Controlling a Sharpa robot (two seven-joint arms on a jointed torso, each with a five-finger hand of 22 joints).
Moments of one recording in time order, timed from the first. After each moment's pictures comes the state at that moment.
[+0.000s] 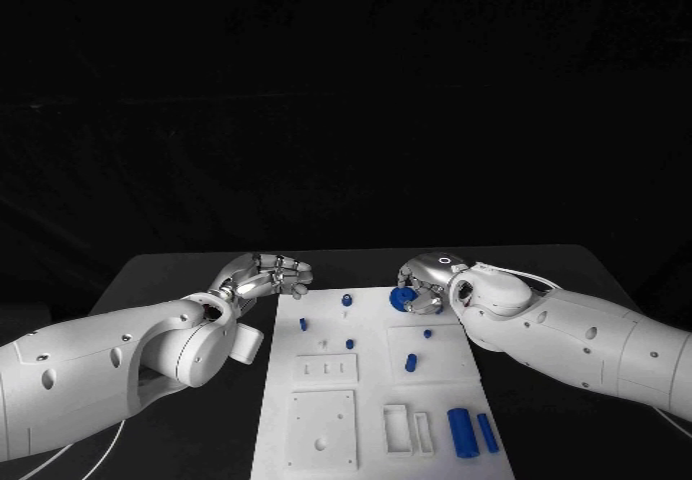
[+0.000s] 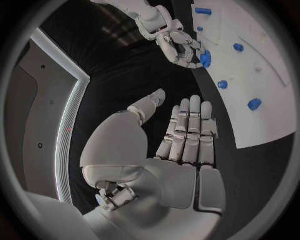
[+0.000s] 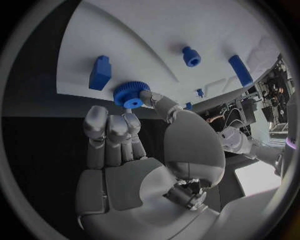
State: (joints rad) left arm 1.37 -0.84 -0.17 1.51 -0.14 -0.38 0.31; left_hand 1.13 -0.13 0.54 -0.24 0.10 0.79 0.17 0.38 0.38 1.16 0.13 0.07 0.10 0.97 0.11 0.37 0.60 0.05 0.75 0.01 0.43 1.31; right arm 1.29 -0.60 -0.06 1.15 -1.72 -0.25 -0.16; right_hand 1.05 -0.20 0.68 -0.21 0.45 0.90 0.10 0.32 0.42 1.20 0.01 1.17 1.23 1.29 -0.09 1.33 0.88 0.16 1.28 -0.09 1.11 1.31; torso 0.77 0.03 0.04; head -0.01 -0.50
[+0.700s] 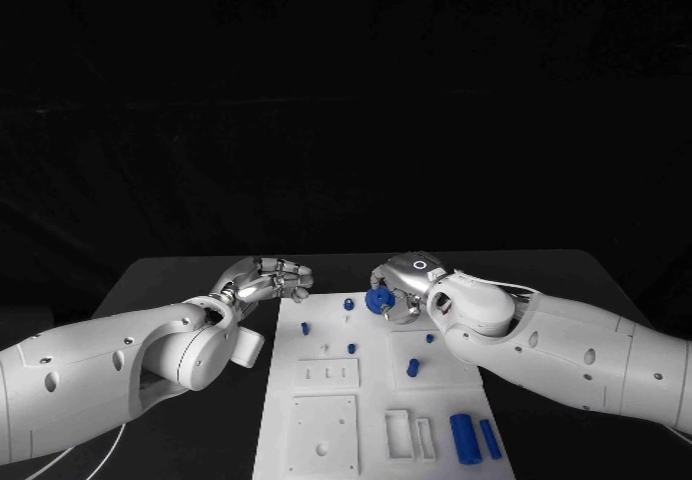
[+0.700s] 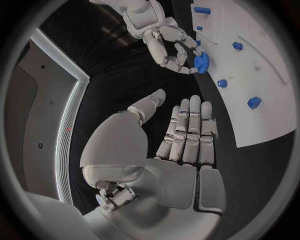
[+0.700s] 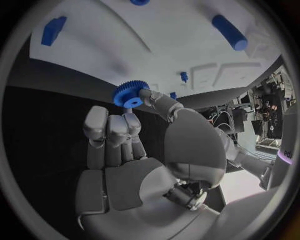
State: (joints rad) left arm 1.37 -0.84 -0.17 1.51 -0.14 -0.38 0.31; left_hand 1.13 -0.13 0.54 -0.24 0.10 0.79 0.17 0.38 0.38 1.16 0.13 0.07 0.10 0.97 0.11 0.37 0.60 0.05 0.75 0.01 0.43 1.31; right arm 1.30 -0.59 -0.06 1.33 -1.88 -0.30 -0.25; right_hand 1.08 -0.24 0.72 -0.18 0.40 0.91 0.10 0.33 0.42 1.22 0.00 1.17 1.23 1.30 -0.10 1.32 0.89 0.16 1.29 -0.09 1.12 1.31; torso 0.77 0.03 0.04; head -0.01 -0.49
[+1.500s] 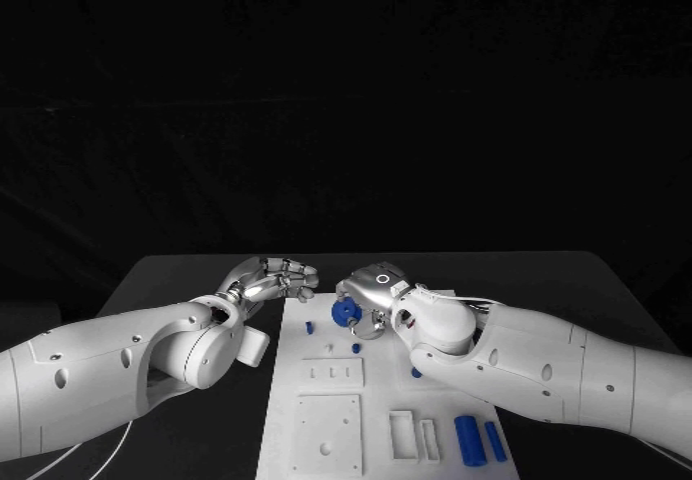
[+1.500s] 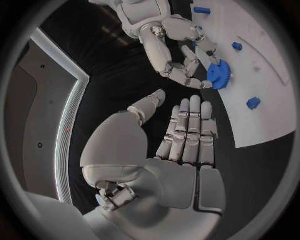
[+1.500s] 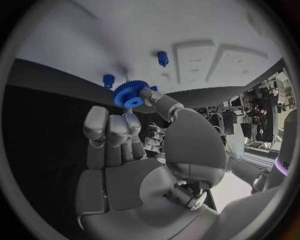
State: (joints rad) left arm 1.37 -0.84 -0.17 1.50 -0.14 -0.38 0.31; left_hand 1.13 -0.12 0.54 -0.24 0.10 0.79 0.17 0.37 0.38 1.16 0.13 0.07 0.10 0.97 0.11 0.37 0.60 0.05 0.75 0.01 0.43 1.31; right arm 1.29 -0.46 -0.09 1.31 -1.94 -0.32 -0.27; right_hand 1.07 -0.24 0.73 -0.17 0.39 0.91 0.09 0.32 0.42 1.22 0.00 1.17 1.23 1.30 -0.10 1.32 0.90 0.16 1.29 -0.09 1.12 1.31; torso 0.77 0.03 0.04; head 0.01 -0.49
